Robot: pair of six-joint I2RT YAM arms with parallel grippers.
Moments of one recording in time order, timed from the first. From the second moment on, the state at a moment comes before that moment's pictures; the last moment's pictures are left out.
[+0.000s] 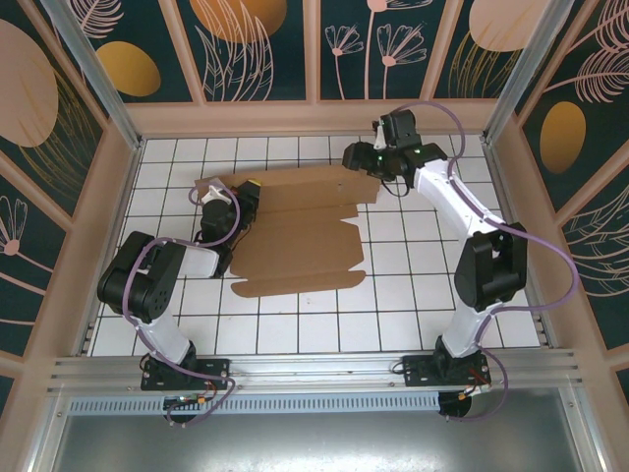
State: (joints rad) left arm -0.33 1.74 0.61 1.07 0.07 -1.41; right arm 0.36 1.78 1.61 -0.60 -0.24 0.49
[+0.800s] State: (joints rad) left arm -0.33 1.74 0.61 1.07 0.07 -1.42; right arm 0.35 1.97 1.53 -0.31 -0.64 0.72
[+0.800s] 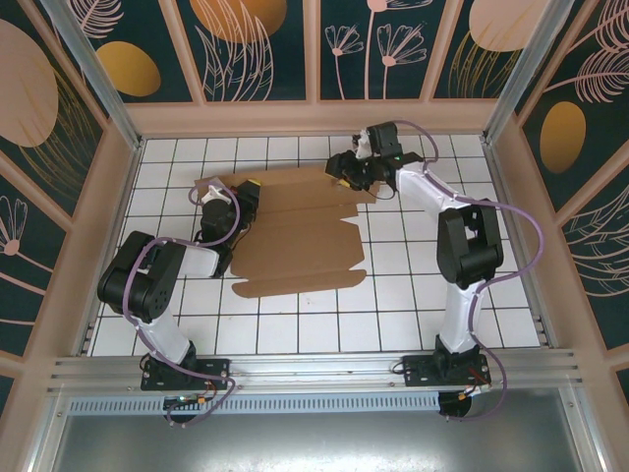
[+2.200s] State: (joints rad) left arm -0.33 1.77 0.77 0.88 0.10 -1.44; right arm 0.33 1.89 1.11 -0.22 -0.29 0.54
